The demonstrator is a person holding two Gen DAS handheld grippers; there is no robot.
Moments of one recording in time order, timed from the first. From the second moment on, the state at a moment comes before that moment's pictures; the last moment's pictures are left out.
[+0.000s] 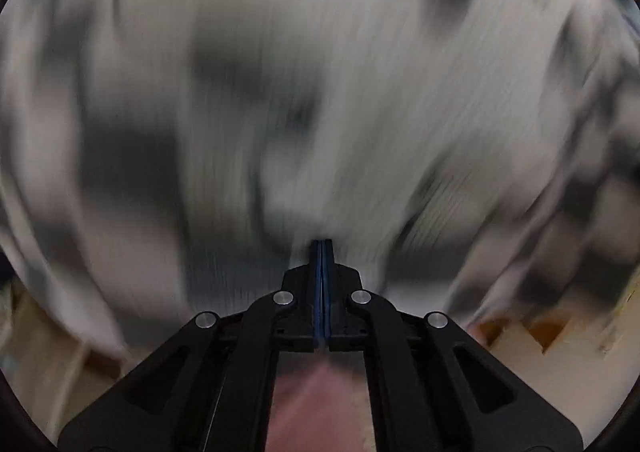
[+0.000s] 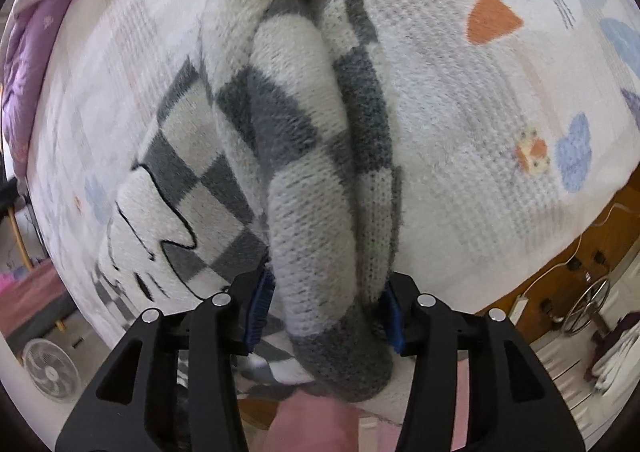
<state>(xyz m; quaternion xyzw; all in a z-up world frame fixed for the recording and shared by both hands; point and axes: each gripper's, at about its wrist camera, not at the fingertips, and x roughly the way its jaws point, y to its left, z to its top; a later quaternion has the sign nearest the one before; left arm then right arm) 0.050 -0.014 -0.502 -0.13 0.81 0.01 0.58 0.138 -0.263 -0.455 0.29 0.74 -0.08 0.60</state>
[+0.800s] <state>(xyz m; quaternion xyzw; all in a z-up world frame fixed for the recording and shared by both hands) 0.258 -0.006 -0.457 -0.08 0.68 -0.01 0.73 0.152 -0.299 -0.467 0.31 0.76 -0.05 0.57</state>
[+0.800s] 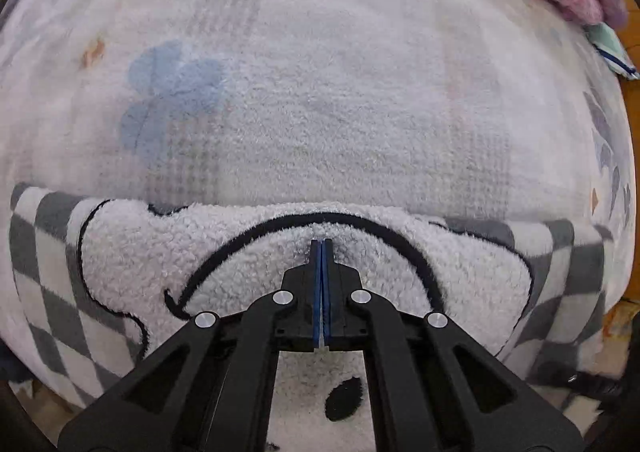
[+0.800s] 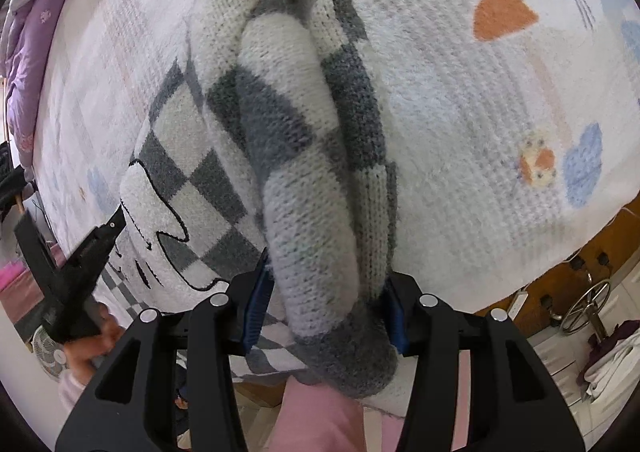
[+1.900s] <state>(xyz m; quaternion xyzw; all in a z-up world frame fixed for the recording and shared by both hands) 0.145 0.029 -0.451 -0.13 0.70 0.05 0.70 0.137 -0.330 -0.478 0.29 0.74 0.06 0.60</state>
